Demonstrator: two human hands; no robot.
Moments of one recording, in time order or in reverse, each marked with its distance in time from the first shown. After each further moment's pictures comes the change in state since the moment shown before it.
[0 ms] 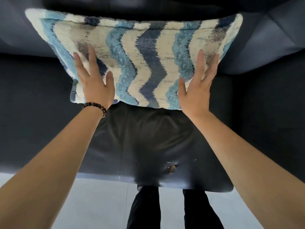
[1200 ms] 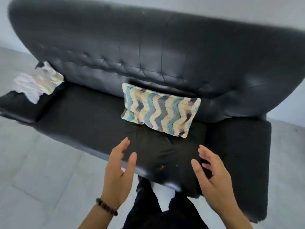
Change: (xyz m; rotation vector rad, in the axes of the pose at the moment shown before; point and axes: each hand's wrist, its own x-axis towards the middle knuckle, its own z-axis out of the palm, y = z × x) left_hand -0.344 0.282 -0.313 -0.335 0.047 -0.188; right_hand -0.192 -0.097 -0.436 0.462 -0.348 -0.026
